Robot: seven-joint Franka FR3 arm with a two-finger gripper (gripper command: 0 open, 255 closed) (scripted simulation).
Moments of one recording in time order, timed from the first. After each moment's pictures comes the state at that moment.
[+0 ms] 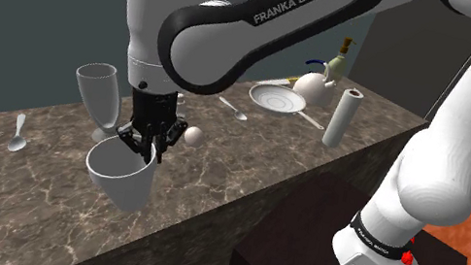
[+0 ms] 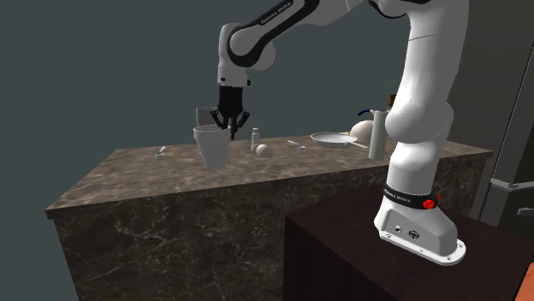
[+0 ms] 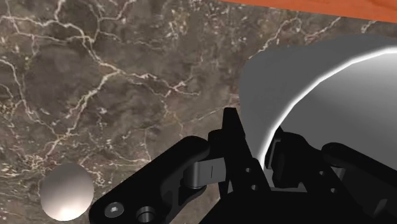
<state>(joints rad) 0.11 0.02 0.56 -2.11 0.07 2.20 0.85</state>
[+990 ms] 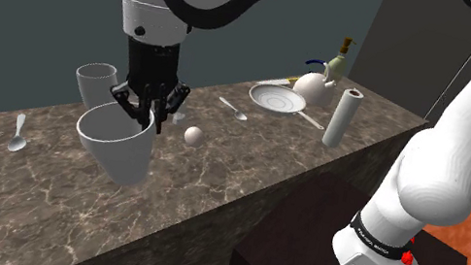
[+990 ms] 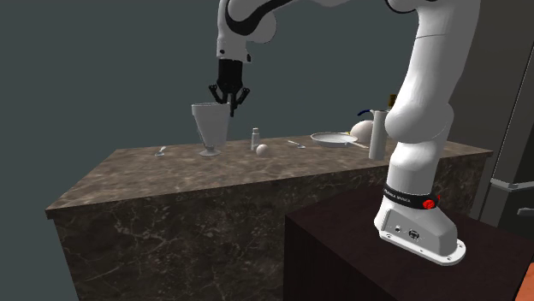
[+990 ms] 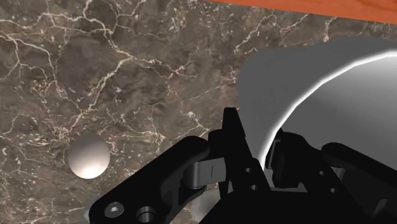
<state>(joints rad) 0.10 -0.06 0.55 -1.98 0.10 2.00 0.83</state>
